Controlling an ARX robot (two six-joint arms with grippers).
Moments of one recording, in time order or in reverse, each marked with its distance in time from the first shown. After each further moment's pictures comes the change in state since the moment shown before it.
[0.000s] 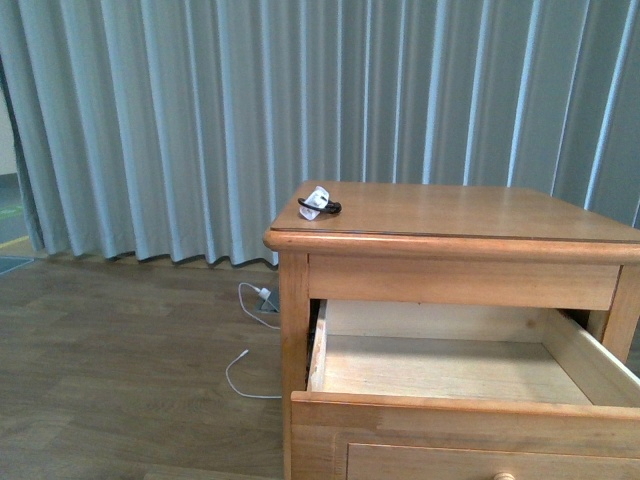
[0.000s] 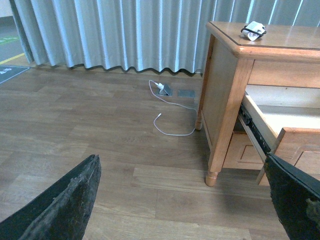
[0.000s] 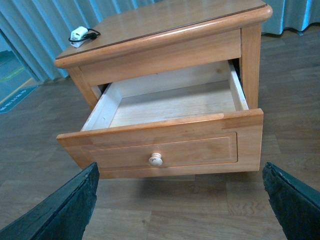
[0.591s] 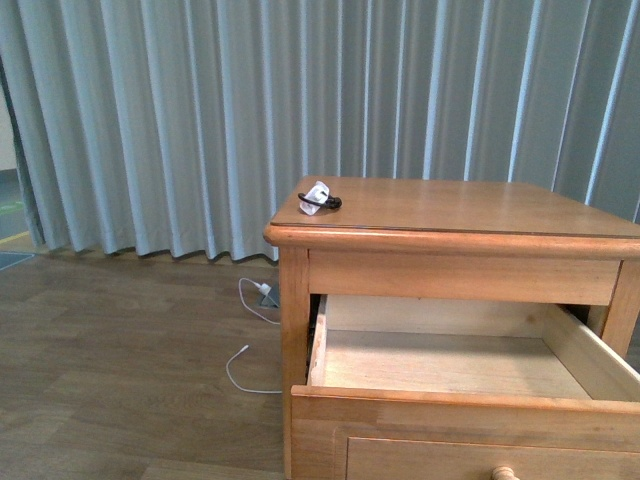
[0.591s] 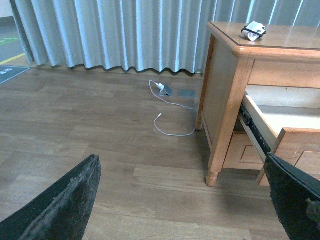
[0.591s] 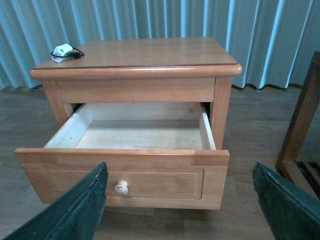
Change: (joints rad) left arm 0.000 0.000 0.000 0.000 0.001 0.000; right arm 0.193 -0.082 -0.073 0.144 0.313 -0.183
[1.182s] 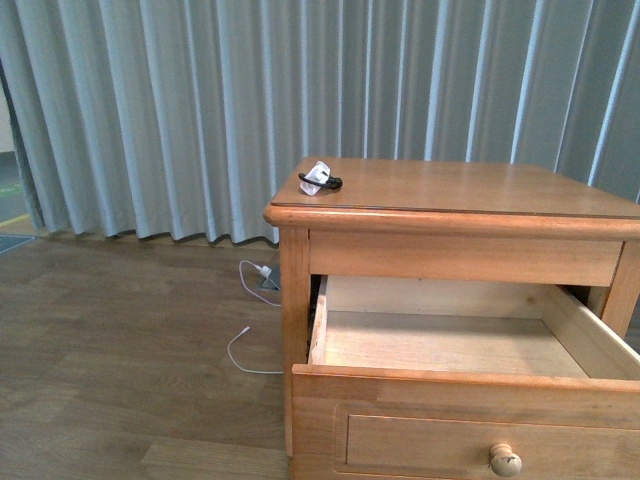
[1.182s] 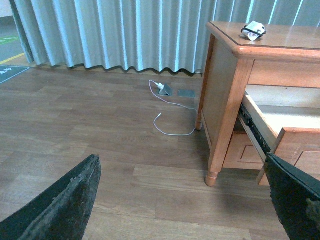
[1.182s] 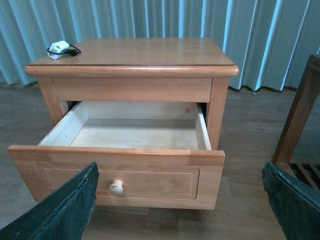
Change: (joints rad) left arm 0.001 0.000 0.000 0.000 -0.001 0.000; right arm 0.003 -0.001 -0.002 0.000 0.006 -0.027
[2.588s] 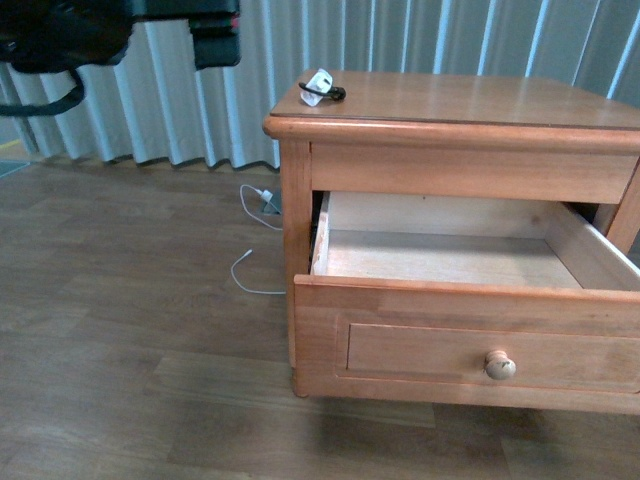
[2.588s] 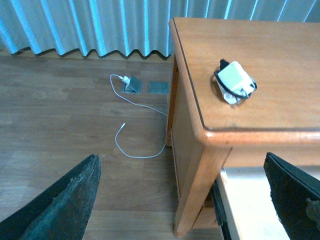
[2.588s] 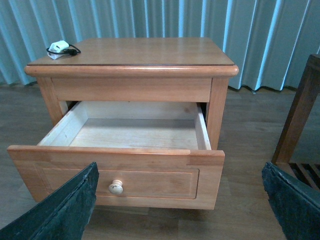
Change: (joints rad) left arm -0.299 1.837 1.327 0.344 -0.202 -0.056; right arm 0.000 0.000 0.000 0.000 0.000 0.000
